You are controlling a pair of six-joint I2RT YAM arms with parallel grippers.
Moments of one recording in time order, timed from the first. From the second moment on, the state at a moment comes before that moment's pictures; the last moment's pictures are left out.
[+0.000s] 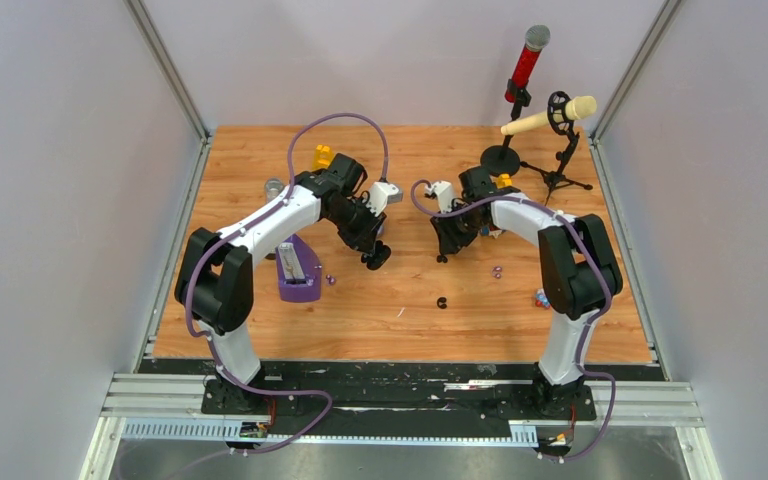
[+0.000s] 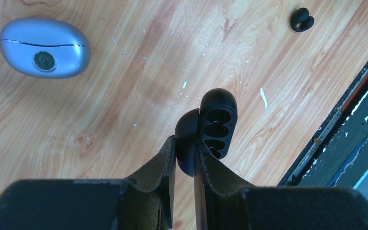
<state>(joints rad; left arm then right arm) -0.53 1.78 1.42 -0.79 0.47 0.32 0.34 1.89 1.26 -0.50 -0.41 -0.40</state>
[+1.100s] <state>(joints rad) -0.53 1.77 1.41 -0.78 0.49 0.32 0.34 1.89 1.20 -0.57 -0.57 -0.48</state>
